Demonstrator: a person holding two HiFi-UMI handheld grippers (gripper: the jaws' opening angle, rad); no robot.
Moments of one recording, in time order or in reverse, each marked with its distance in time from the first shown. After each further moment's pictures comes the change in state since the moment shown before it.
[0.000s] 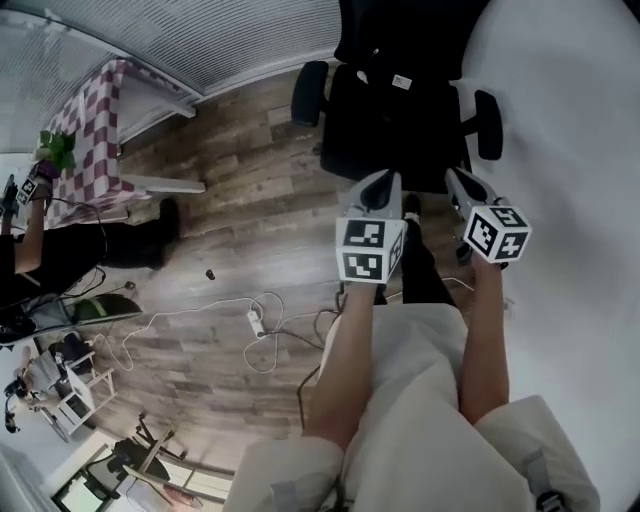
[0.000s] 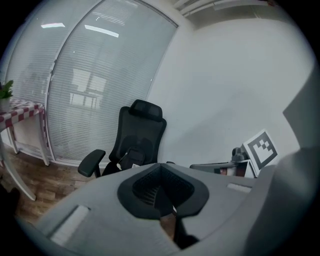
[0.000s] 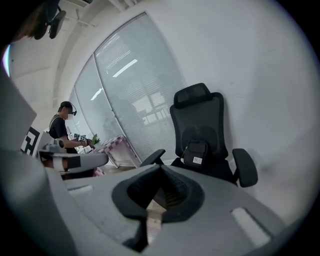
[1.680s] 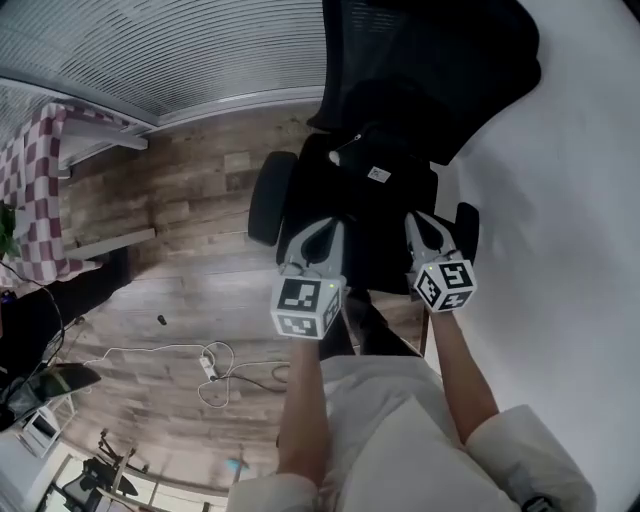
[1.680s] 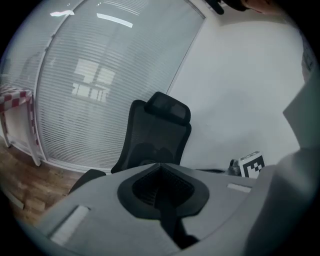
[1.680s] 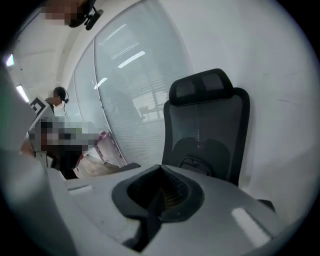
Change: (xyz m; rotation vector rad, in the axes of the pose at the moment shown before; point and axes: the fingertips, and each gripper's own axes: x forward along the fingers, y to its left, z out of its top) left arm 0.206 0.181 0.099 -0.103 0.019 0.037; right arm 0.257 -0.108 0.111 -0.171 0.000 -0.008
